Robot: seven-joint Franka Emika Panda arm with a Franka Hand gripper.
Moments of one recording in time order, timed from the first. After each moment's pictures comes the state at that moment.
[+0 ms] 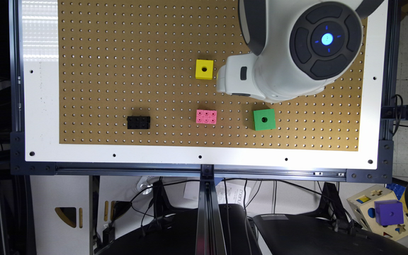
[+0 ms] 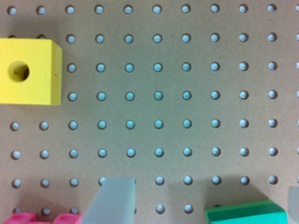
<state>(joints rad) 0.20 0.27 0.04 -2.14 -0.01 2.43 1.05</state>
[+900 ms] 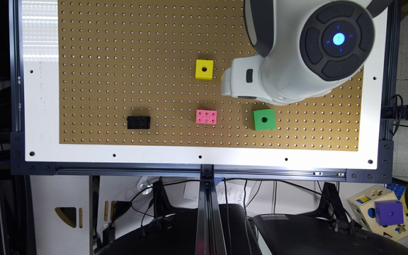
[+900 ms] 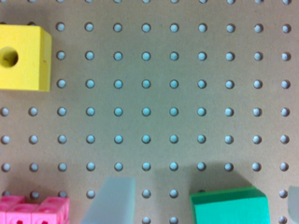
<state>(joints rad) 0.20 0.29 0.06 -2.10 -0.01 2.43 1.05</state>
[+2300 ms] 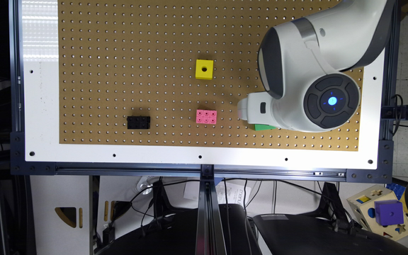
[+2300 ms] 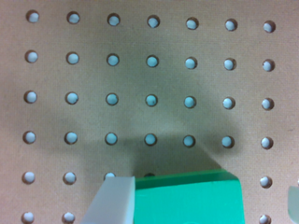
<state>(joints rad) 0.21 0.55 0.10 -1.90 -0.01 2.47 1.06</state>
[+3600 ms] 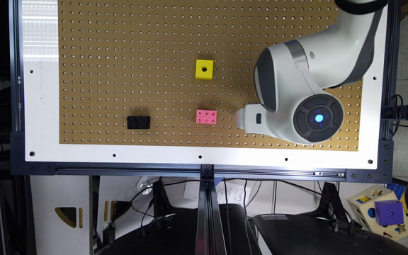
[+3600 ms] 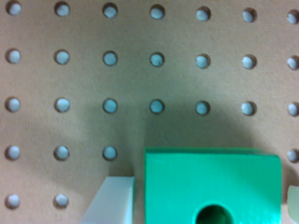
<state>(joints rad) 0.21 0.66 0.08 -1.82 -0.01 2.48 1.06</state>
